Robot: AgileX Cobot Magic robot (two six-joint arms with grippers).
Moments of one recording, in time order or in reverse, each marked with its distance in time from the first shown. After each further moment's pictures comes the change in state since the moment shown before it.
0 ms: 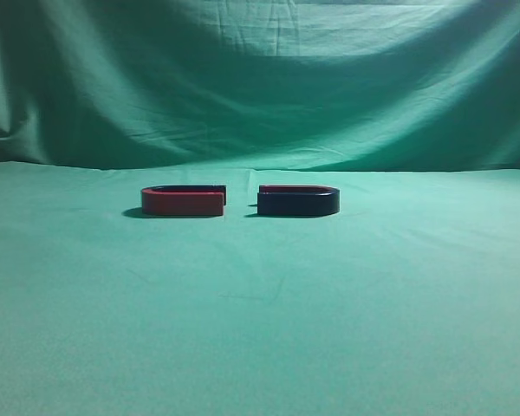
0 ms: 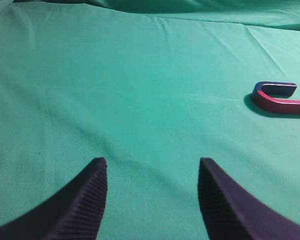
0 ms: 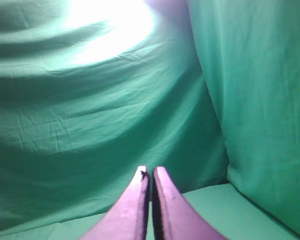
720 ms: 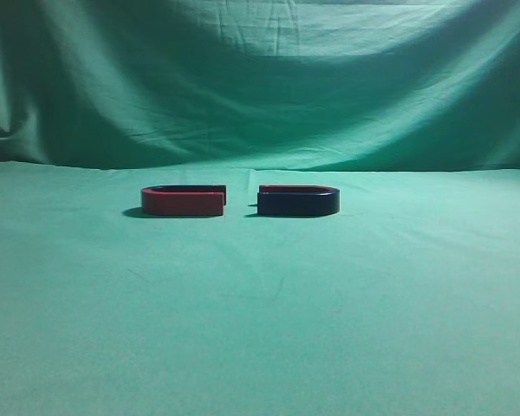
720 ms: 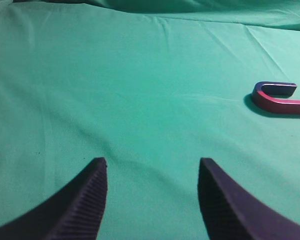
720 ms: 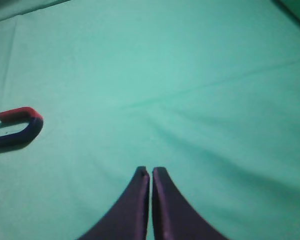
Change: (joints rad) left arm 0.000 0.000 0.000 0.000 0.000 0.000; right arm 0.037 0.608 -0.456 0.066 0.728 -0.058
